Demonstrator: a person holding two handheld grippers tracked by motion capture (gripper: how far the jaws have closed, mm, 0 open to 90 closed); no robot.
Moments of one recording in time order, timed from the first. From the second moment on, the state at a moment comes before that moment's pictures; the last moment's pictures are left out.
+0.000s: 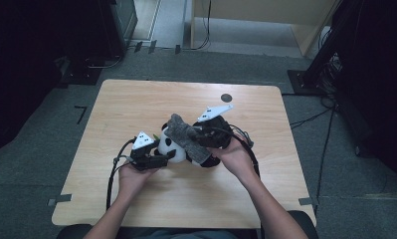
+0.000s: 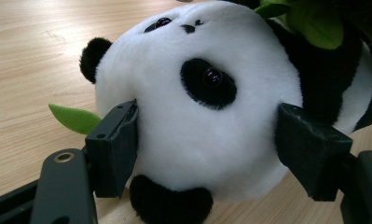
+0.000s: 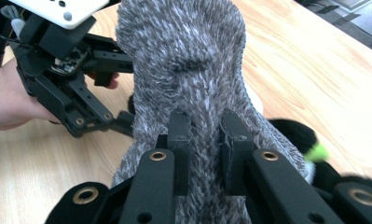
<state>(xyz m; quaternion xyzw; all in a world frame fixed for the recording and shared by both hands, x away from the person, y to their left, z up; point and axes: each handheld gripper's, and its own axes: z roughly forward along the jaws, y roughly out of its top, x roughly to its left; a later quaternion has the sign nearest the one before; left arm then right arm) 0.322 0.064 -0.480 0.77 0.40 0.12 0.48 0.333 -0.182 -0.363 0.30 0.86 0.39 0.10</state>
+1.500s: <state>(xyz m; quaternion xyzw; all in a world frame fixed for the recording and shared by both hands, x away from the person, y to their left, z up) 0.323 0.066 -0.480 0.77 0.40 0.11 0.49 0.333 -0.206 -0.380 0.32 0.87 0.35 0.11</state>
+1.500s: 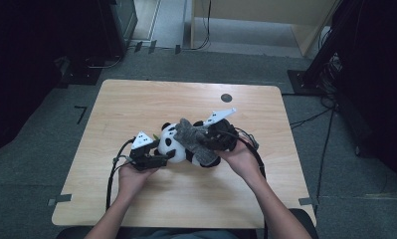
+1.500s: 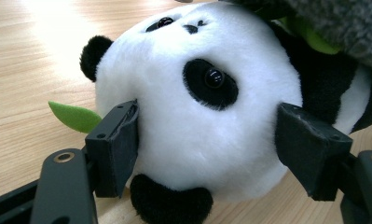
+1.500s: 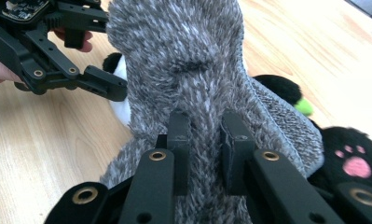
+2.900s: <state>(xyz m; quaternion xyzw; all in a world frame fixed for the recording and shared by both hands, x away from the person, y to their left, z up) 0.326 0.066 -0.477 0.78 0.39 0.10 0.48 0.332 -0.287 -0.413 0.41 0.81 0.41 0.08</state>
